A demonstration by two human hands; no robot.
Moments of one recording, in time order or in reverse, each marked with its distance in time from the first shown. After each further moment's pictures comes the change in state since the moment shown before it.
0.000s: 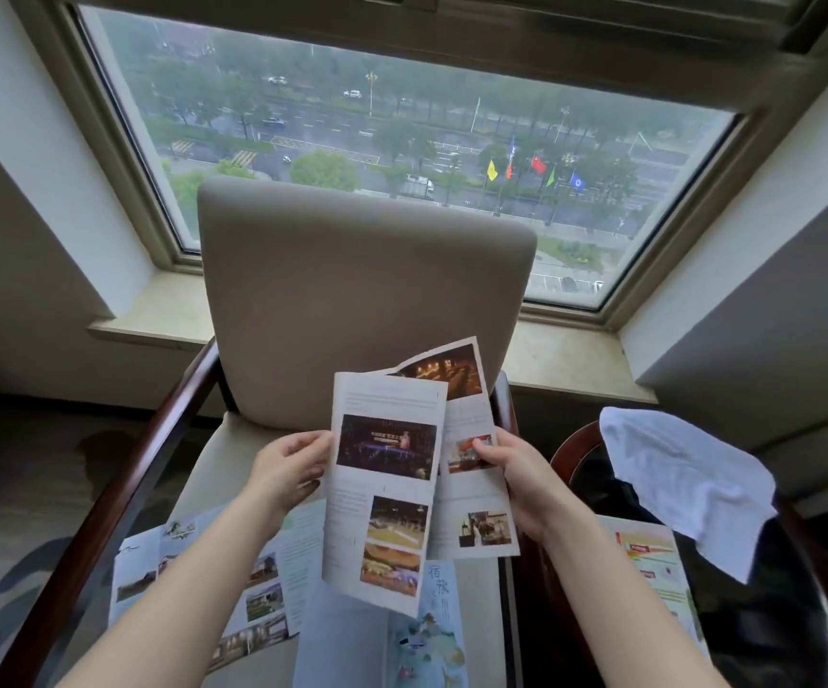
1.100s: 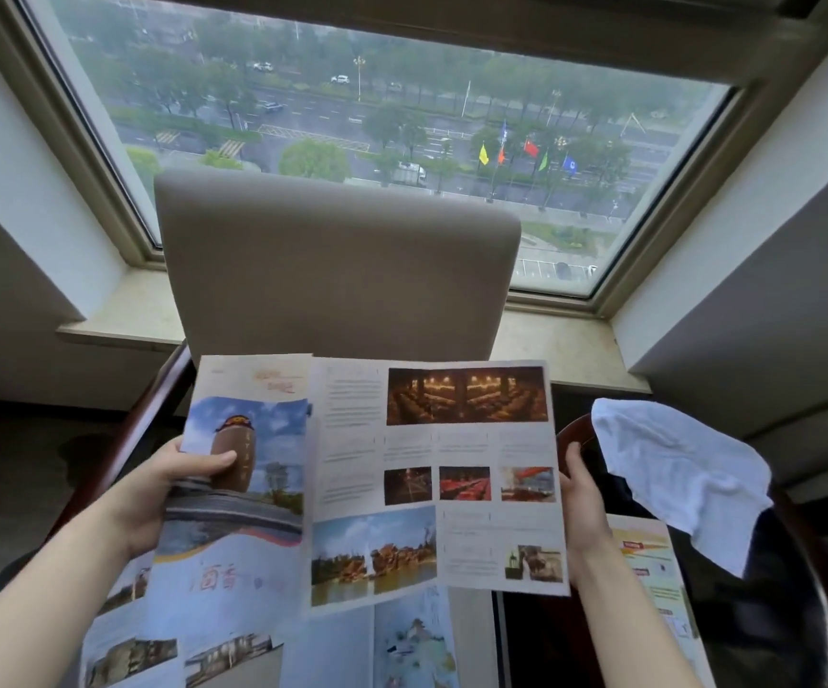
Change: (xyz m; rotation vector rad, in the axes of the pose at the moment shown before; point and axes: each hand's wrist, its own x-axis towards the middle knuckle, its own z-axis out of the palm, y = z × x) left_hand -0.016 0.040 -0.075 -0.105 -0.392 0.013; right_hand 0.027 0.060 -0.087 0.492 -0.031 0.006
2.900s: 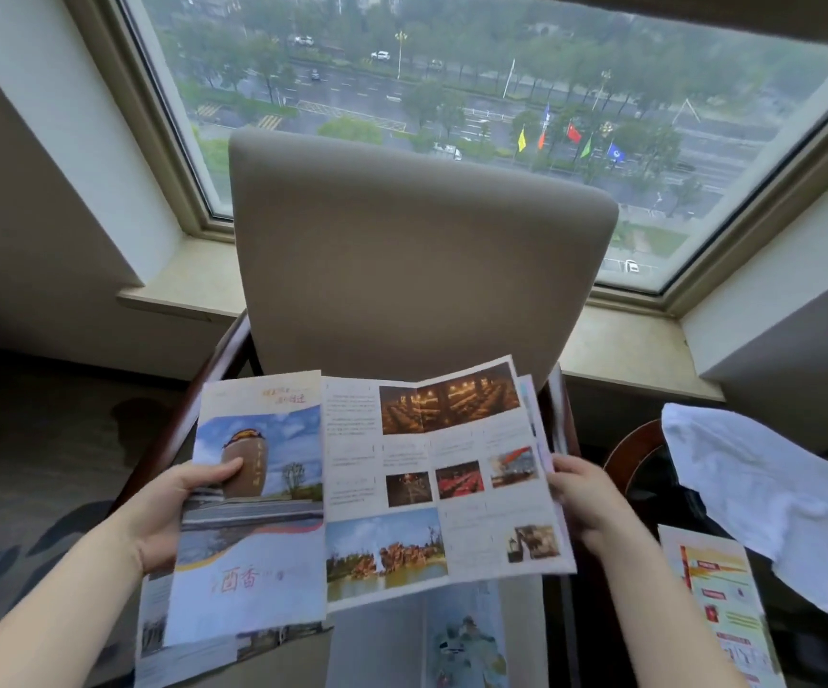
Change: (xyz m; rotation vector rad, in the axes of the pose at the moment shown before) left_hand -0.005 -0.039 -0.085 -0.246 0.129 -0.305; right_hand 0.036 0.016 0.061 -0.717 0.297 0.076
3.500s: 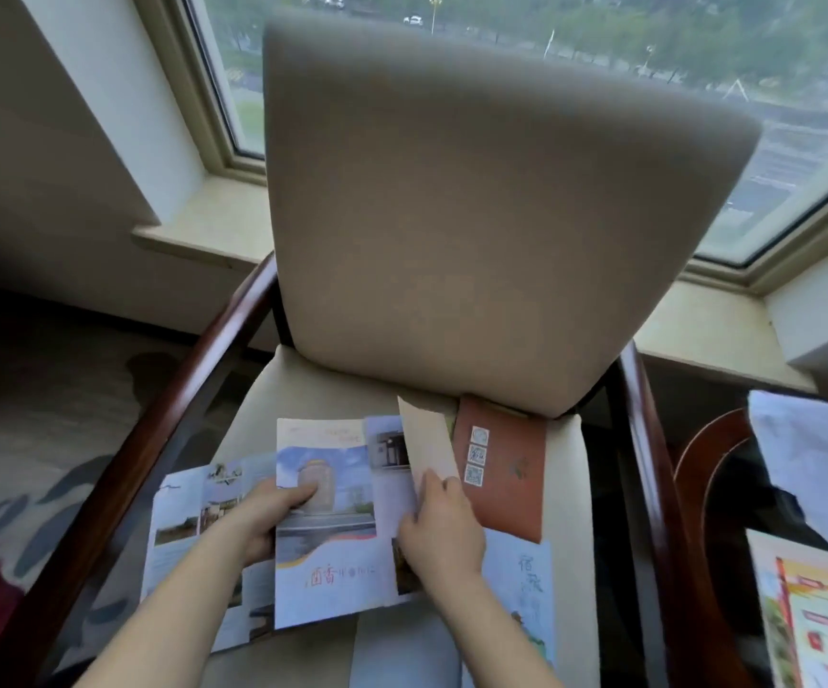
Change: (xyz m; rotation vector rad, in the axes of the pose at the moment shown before) left_hand 0.133 -0.094 -0.044 0.289 0.351 -0.051; right_hand 0.055 0.111 0.203 -1.019 0.119 -0.285
